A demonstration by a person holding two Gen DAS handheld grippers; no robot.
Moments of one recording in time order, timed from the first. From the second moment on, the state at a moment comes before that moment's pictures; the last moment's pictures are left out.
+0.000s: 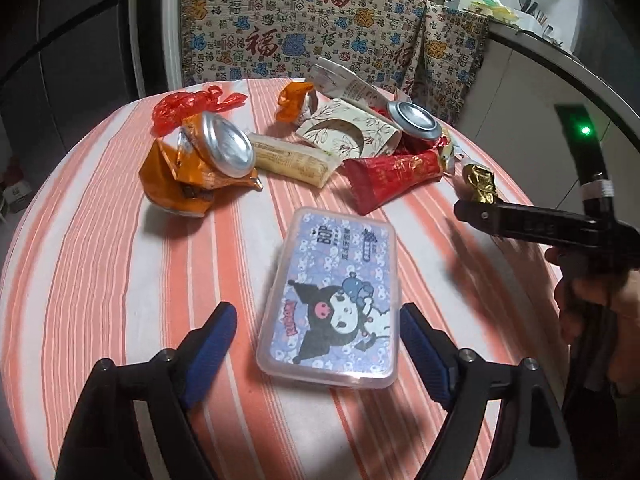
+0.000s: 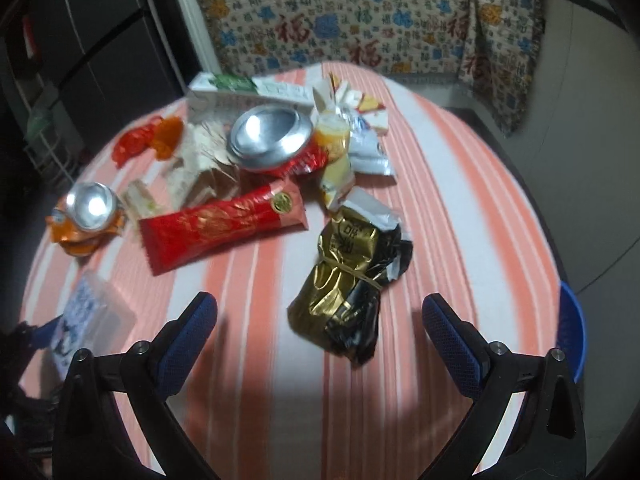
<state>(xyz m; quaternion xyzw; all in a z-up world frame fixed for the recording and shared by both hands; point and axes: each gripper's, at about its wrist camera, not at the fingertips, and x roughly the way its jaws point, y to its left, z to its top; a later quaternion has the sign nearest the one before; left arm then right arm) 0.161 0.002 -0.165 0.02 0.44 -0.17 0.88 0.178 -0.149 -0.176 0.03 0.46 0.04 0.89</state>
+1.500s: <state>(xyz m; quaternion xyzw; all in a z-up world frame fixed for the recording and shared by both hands) 0.204 -0.278 -0.152 0.11 0.47 -0.39 0.78 0.134 -0.497 -0.156 0.16 0.47 -0.08 0.86</state>
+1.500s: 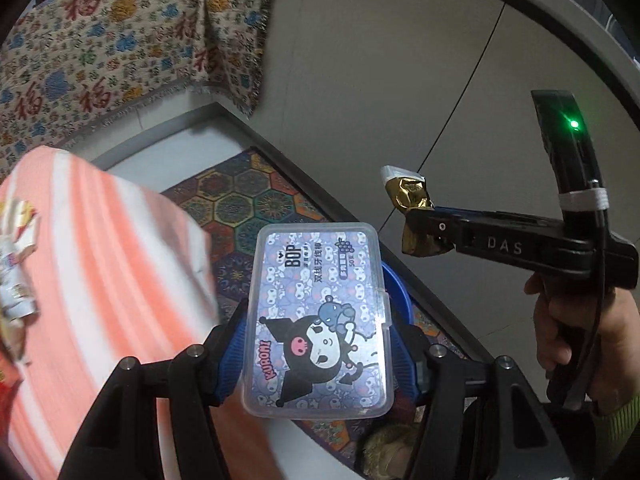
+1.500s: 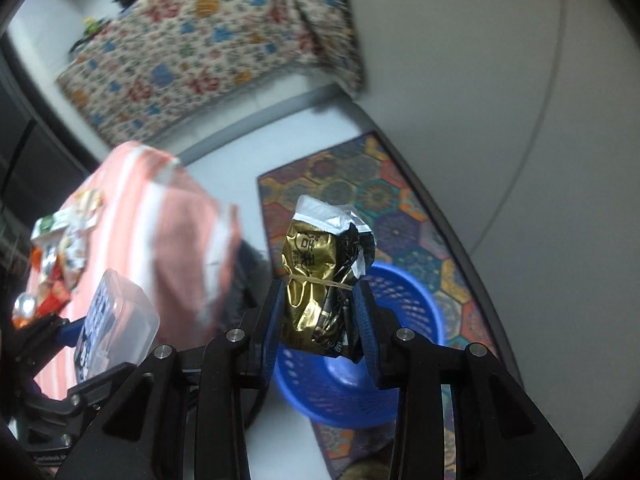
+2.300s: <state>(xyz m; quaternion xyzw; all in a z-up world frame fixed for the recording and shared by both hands) 0.223 -0.319 -0.211 0.08 0.48 -0.40 0.77 0.129 -0.534 -0.160 0.21 0.45 -0.09 0.86</state>
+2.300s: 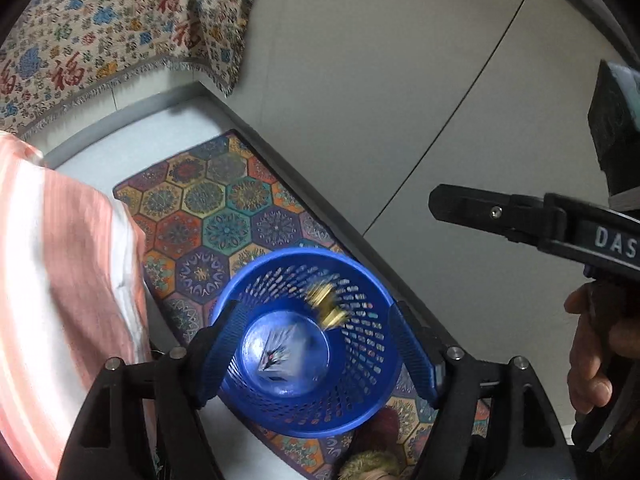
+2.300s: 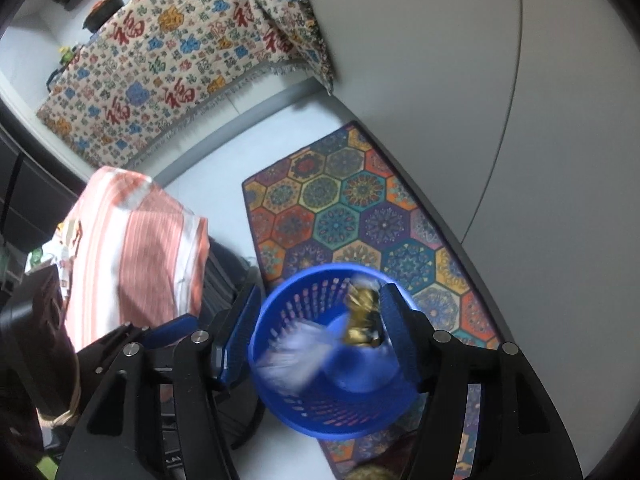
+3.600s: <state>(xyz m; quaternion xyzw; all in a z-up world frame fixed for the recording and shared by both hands) 0.197 0.041 -0.173 0.08 0.43 -0.17 0.88 0.156 -0.176 -0.181 -0.09 0.42 0.14 0.89</state>
